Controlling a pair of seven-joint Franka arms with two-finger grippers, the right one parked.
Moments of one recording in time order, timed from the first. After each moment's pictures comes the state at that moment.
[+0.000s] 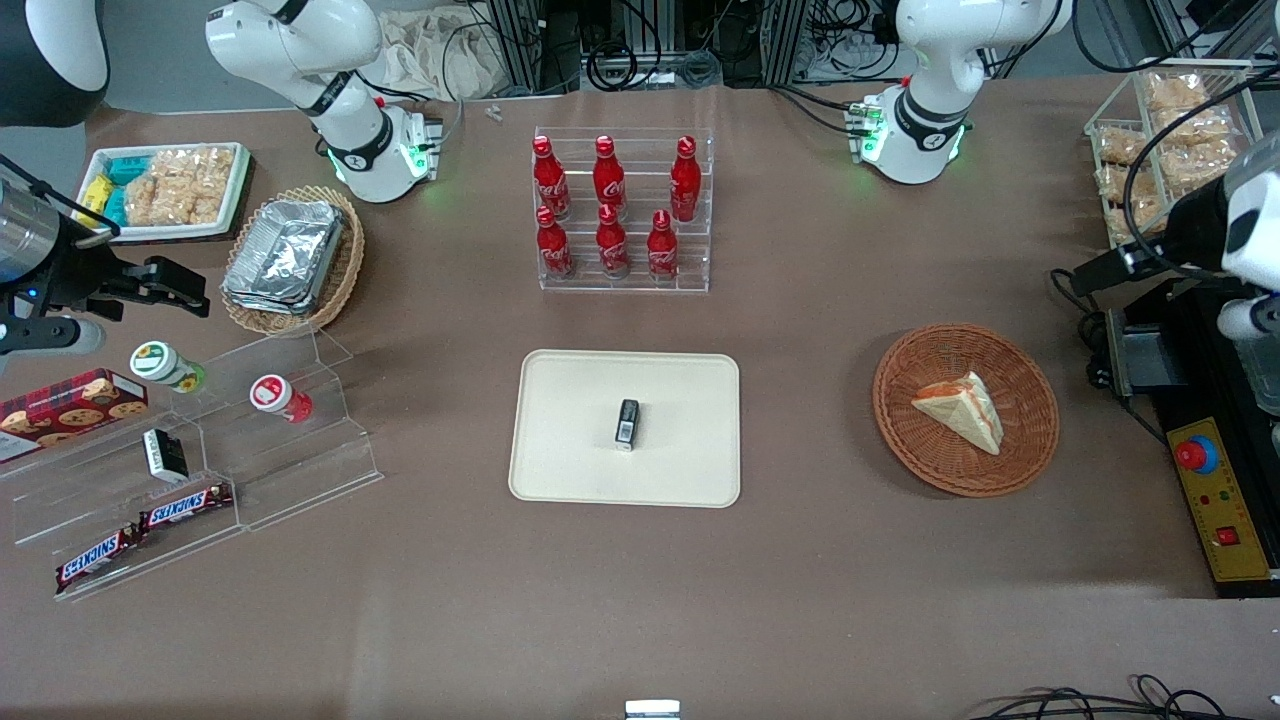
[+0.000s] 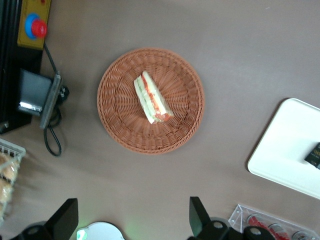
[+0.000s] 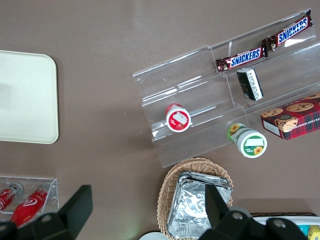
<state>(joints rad) 0.07 0.05 -0.12 -1.54 -0.01 1.50 -0.42</state>
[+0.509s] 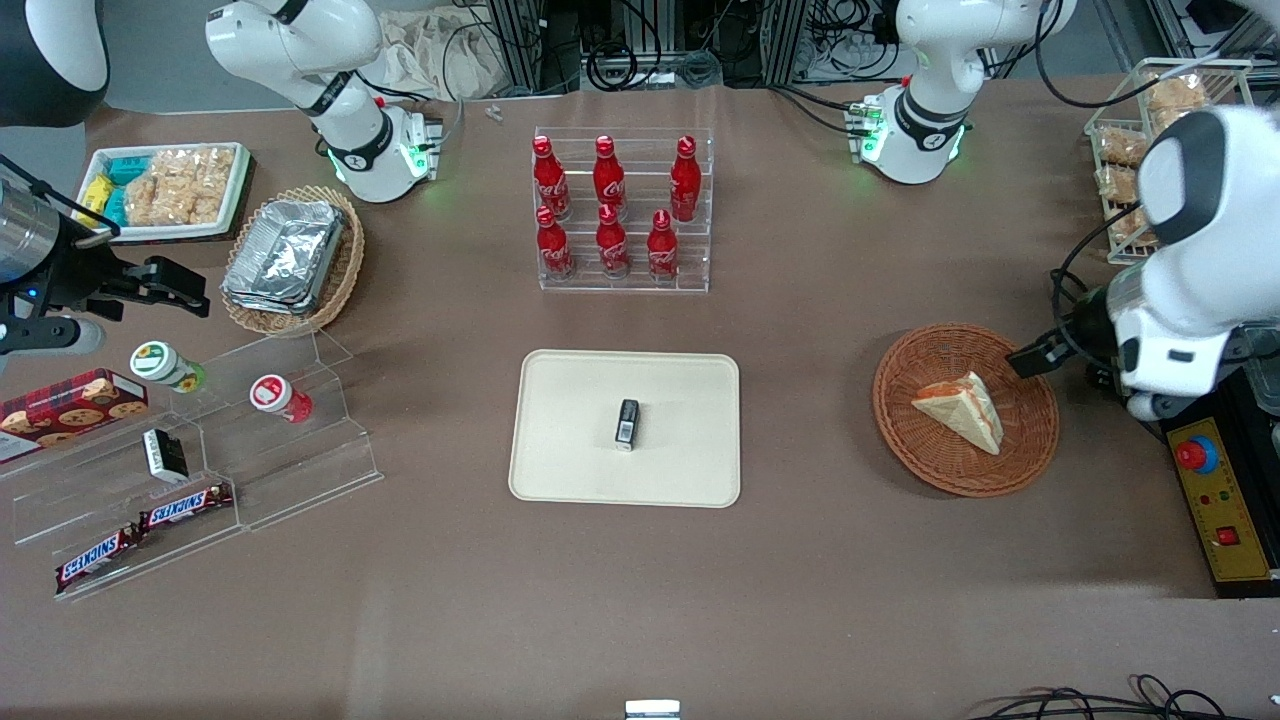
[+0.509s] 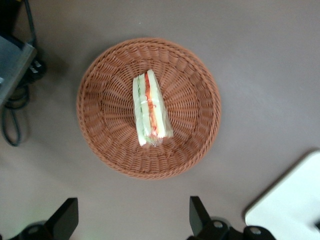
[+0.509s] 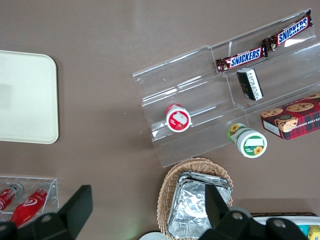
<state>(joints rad) 0.07 0.11 -0.12 -1.86 -0.01 1.86 -0.68</state>
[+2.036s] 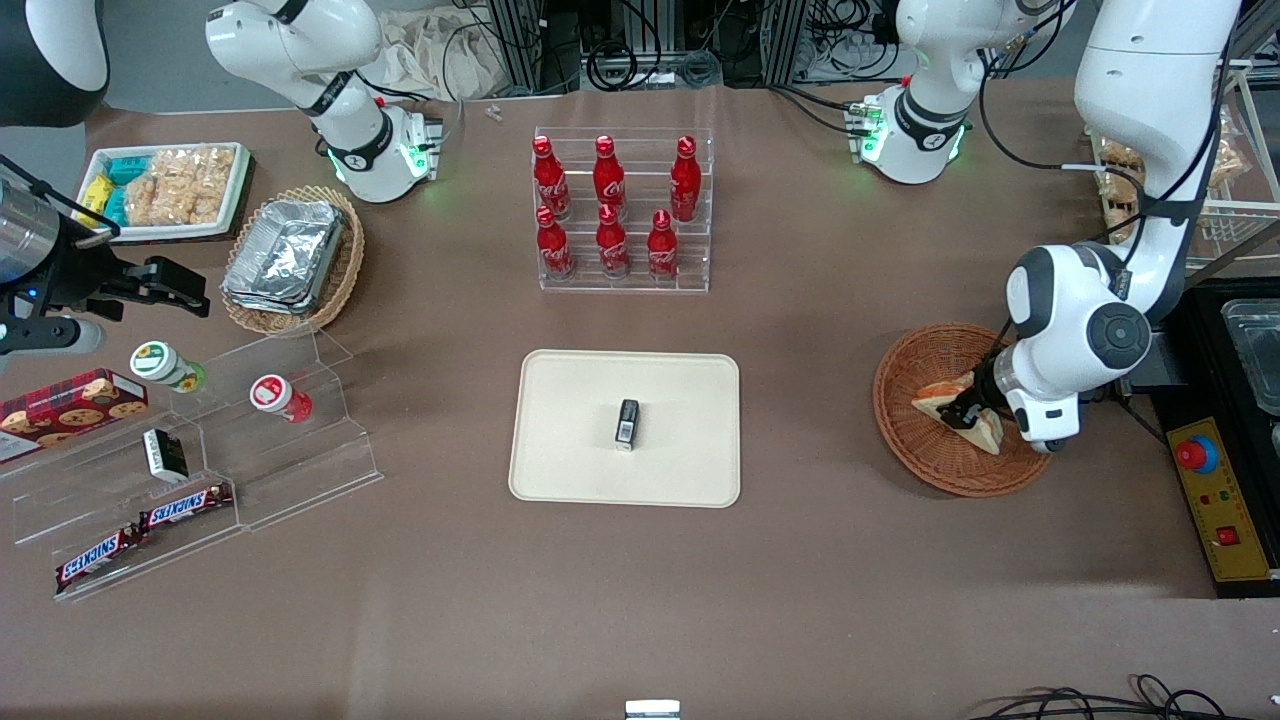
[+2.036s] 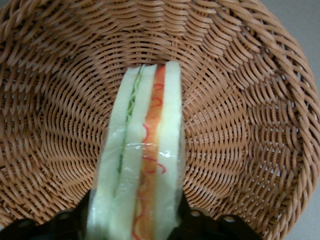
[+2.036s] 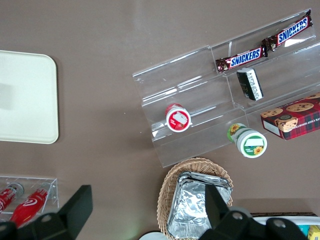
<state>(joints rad) 0.07 0.34 -0.10 -2.16 -0.02 2.41 -0.92</state>
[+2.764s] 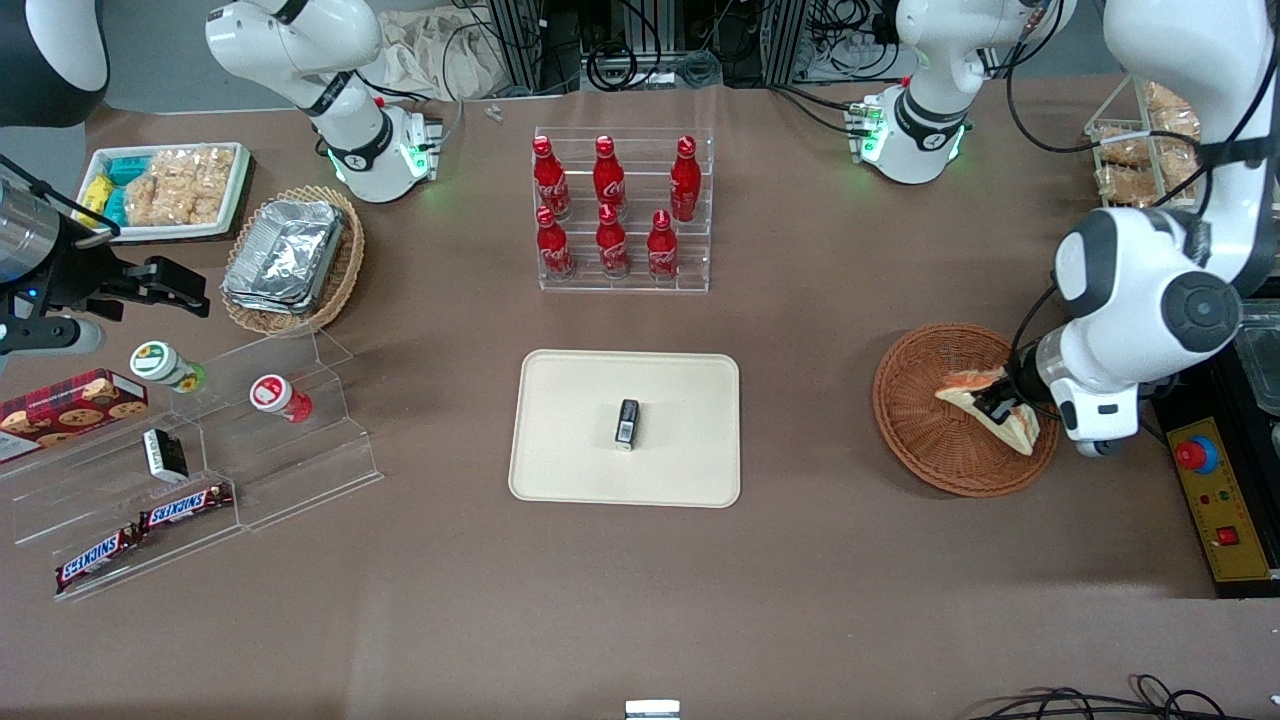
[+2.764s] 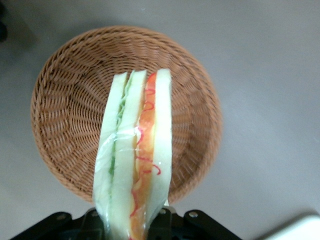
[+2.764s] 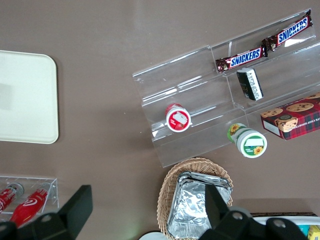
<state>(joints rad) 0.06 0.21 -0.15 -1.90 -0.01 2.01 -0.89</state>
